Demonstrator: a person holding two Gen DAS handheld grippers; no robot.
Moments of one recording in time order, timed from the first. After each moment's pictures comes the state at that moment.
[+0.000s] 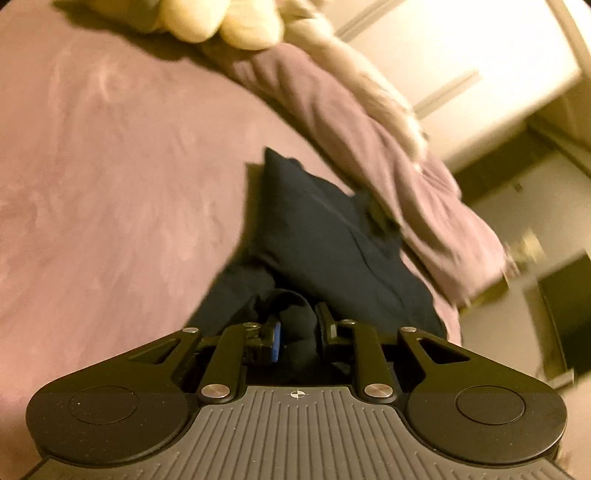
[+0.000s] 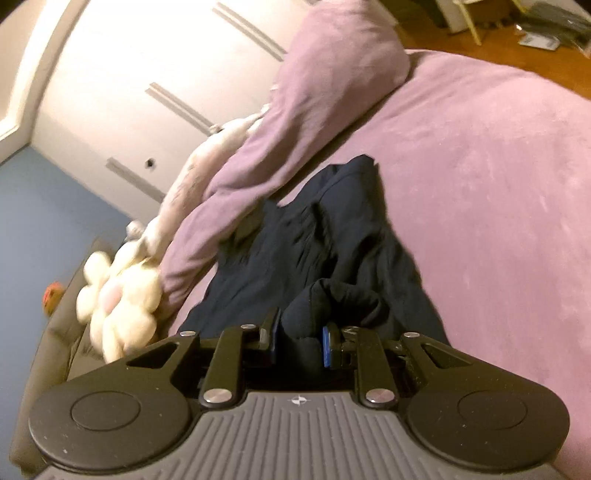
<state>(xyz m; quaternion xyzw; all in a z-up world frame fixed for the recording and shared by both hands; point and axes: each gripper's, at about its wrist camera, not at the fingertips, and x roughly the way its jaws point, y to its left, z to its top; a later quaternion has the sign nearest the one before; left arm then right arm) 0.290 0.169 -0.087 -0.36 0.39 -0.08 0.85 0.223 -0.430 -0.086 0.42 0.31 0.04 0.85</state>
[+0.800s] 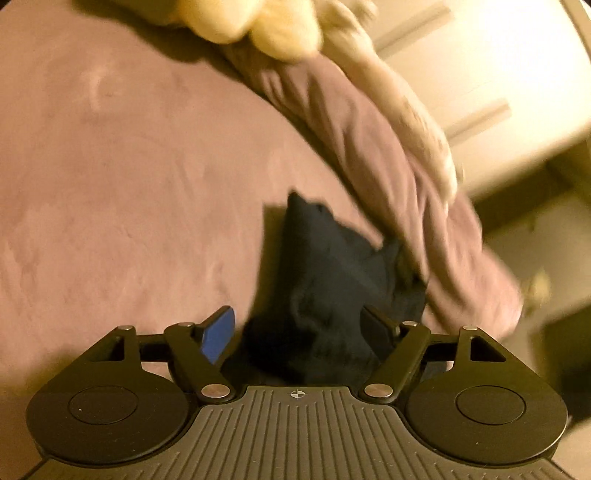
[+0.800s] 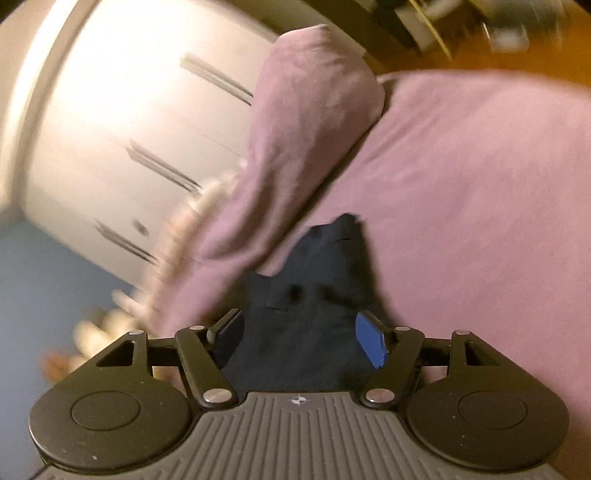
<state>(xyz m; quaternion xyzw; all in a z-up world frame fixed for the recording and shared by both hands) 0.372 0.193 -0.116 -0.37 0.39 -0.07 0.84 0.271 -0.453 -0.108 0.41 0.26 -0.02 0.87</state>
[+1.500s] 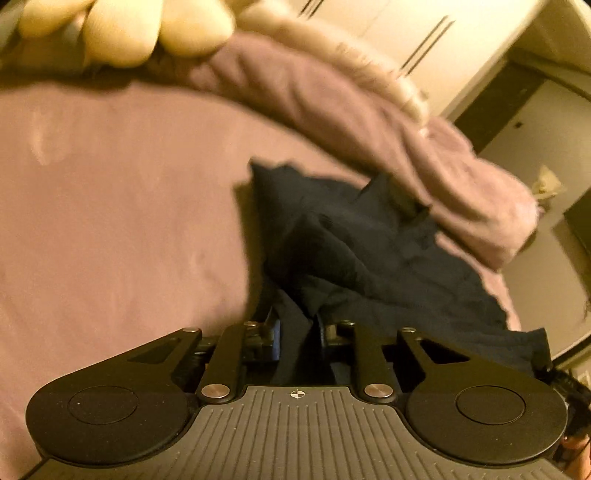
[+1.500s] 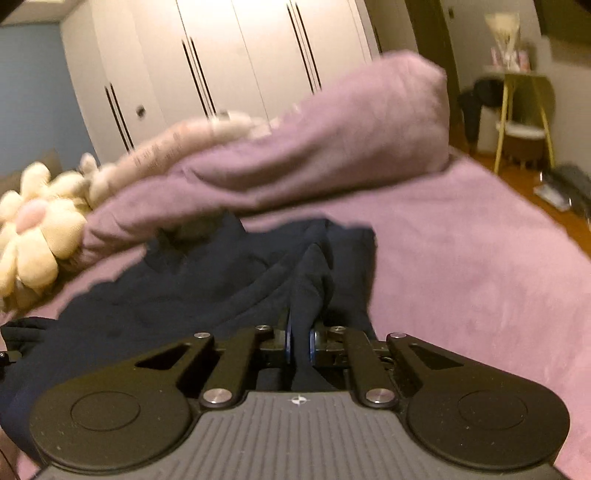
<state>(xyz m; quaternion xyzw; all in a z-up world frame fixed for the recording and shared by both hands) 0.357 0.163 -0.102 -0.22 0.38 -0.12 0.89 0.282 -0.377 -0.082 0.15 0.27 -0.02 0.95</state>
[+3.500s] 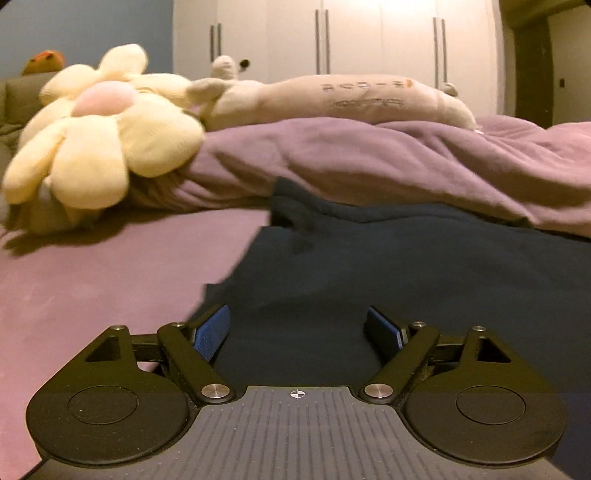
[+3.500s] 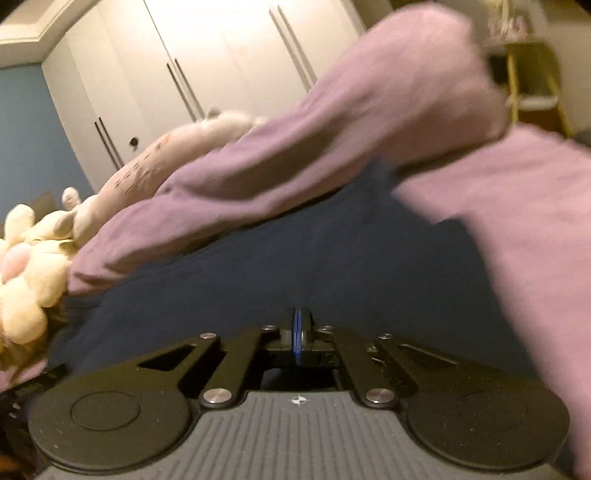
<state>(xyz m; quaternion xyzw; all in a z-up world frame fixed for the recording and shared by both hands) 0.478 0.028 -0.157 0.01 0.25 0.06 0.97 0.424 -0.355 -0.172 0.21 0.24 -0.02 0.95</state>
